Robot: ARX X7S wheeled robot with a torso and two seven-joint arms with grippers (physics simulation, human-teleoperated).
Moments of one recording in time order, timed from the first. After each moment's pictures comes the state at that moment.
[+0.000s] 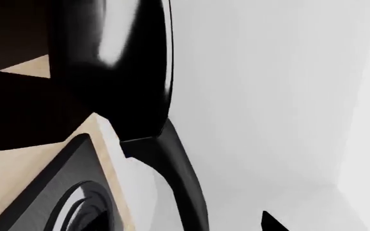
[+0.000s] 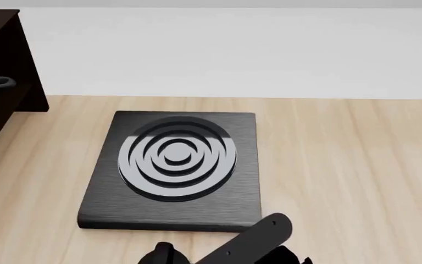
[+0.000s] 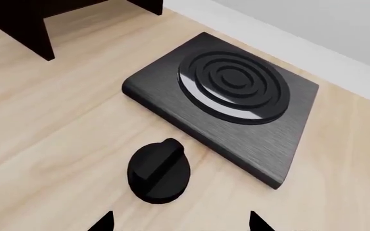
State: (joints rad) left arm -0.77 -0.59 -0.22 -0.44 -2.00 -0.57 -0.54; right arm 0.63 0.70 -0.64 -0.68 1.28 1.02 0.66
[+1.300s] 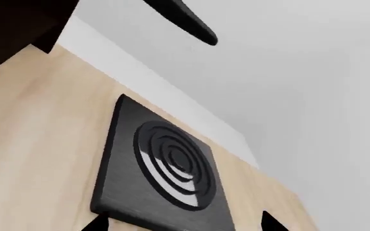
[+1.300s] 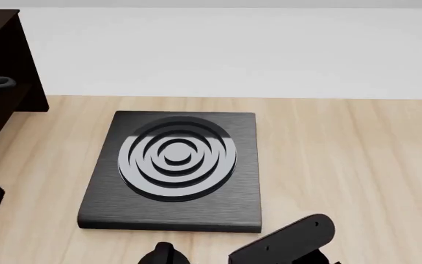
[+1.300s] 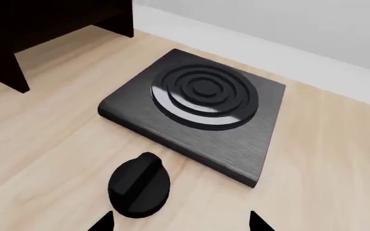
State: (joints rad) left arm -0.13 -0.63 -0.25 0.33 -1.56 -0.66 -0.31; right arm 0.54 0.77 -0.56 -0.71 1.29 0.89 0.69
